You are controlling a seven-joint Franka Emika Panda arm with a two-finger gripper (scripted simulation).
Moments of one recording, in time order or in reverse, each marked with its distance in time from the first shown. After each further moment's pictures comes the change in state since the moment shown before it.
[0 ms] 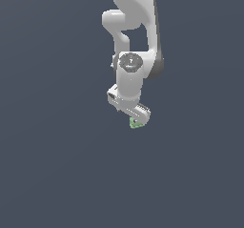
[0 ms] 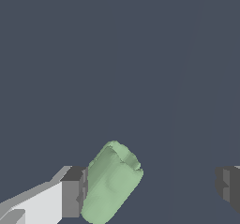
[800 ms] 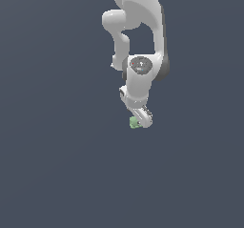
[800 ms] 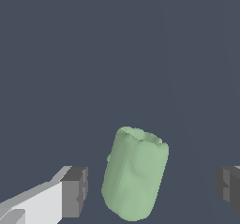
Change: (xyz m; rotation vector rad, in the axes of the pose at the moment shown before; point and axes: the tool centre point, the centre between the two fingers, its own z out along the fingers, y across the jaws) arm -0.029 -0.021 0.020 0.013 0.008 0.379
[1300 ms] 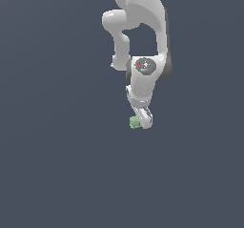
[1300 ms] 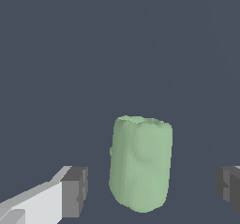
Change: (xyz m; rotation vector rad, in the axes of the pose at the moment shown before) arm -0.017 -0.003 0.010 0.007 0.004 0.196
